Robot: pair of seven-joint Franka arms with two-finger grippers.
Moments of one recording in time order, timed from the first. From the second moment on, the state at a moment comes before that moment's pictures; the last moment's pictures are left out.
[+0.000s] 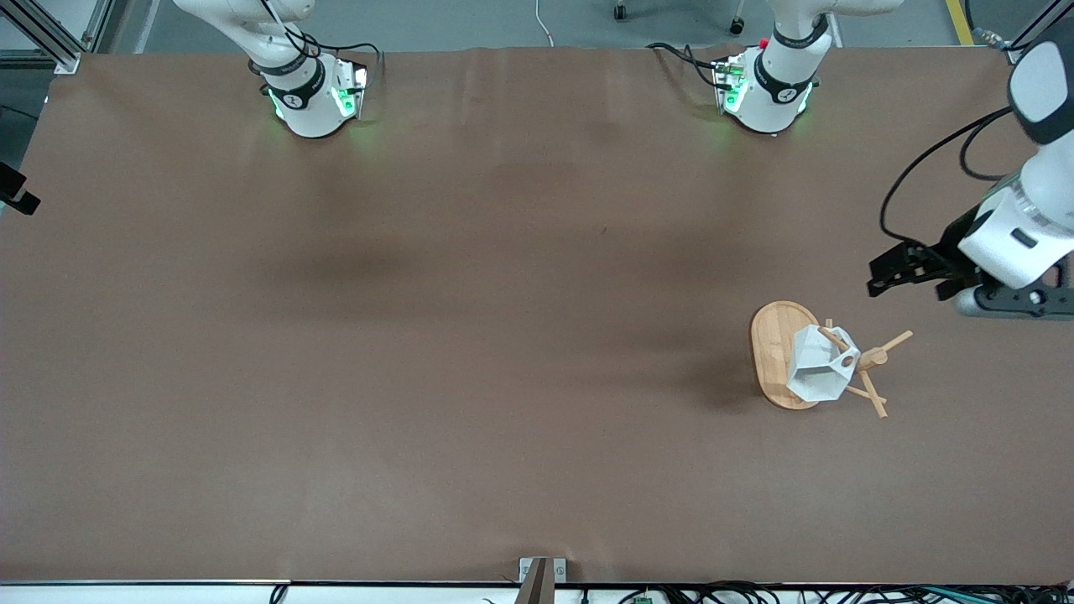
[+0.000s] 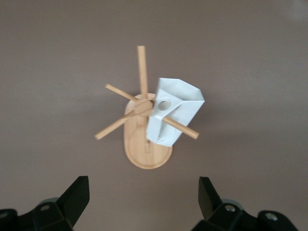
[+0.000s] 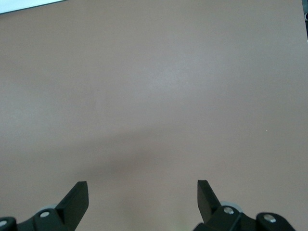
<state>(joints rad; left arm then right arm) -0.13 0.07 0.07 -1.63 -0.01 1.80 -0.01 -0.10 -0.02 -0.04 -1.46 -0.03 1.48 0.07</state>
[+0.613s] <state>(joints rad) 0.00 -0.06 -0.07 -1.58 0.01 1.55 -0.08 -0.10 -0.02 -0.04 -1.46 -0.03 1.48 0.07</state>
